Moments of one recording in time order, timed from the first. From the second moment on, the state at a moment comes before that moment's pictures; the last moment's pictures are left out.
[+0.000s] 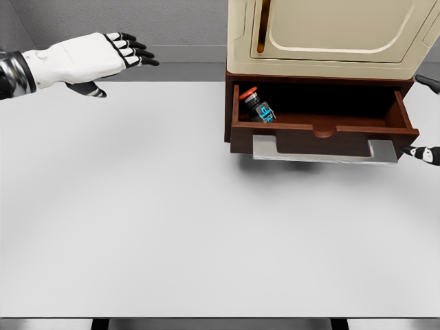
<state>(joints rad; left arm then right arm) -0.94 0.78 -0.75 -1.33 -0.56 -0.61 -0.31 0.04 -0.79 -0.06 -1.57 -0.02 -0.61 0.08</state>
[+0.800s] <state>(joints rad) -0.94 0.78 -0.75 -1.33 -0.56 -0.61 -0.31 -0.03 -0.74 -0.06 -1.57 0.01 -0.61 0.07</state>
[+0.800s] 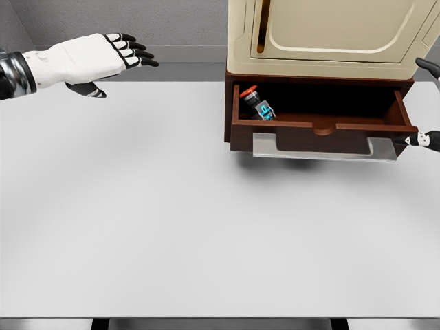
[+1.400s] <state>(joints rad) -0.94 0.78 -0.75 -1.33 -0.56 -0.61 -0.31 0.07 -0.79 -0.12 -1.76 0.00 -0.61 0.08</state>
